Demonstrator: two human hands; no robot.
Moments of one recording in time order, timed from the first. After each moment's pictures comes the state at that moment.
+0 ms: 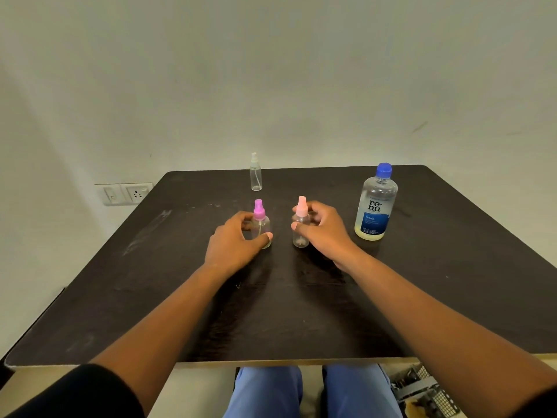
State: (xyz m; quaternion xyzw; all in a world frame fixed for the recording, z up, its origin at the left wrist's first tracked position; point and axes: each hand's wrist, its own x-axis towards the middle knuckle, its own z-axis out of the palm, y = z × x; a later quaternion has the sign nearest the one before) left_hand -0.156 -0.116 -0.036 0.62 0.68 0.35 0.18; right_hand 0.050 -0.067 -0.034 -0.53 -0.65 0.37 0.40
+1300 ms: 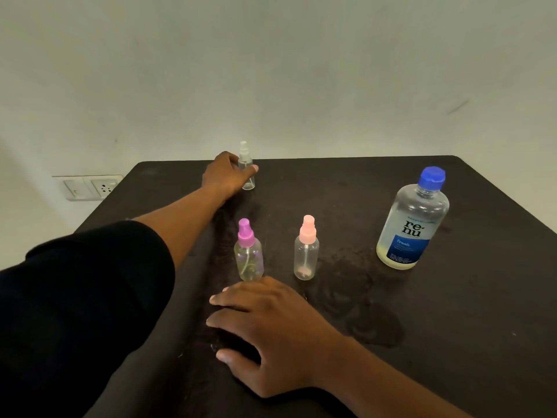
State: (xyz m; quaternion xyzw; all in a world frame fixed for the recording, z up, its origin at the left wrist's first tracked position) left_hand -0.196 0.124 -0.030 0.54 0.73 0.38 0.18; right_hand 0.007 -0.106 -0.065 -0.23 -0.95 0.11 0.19
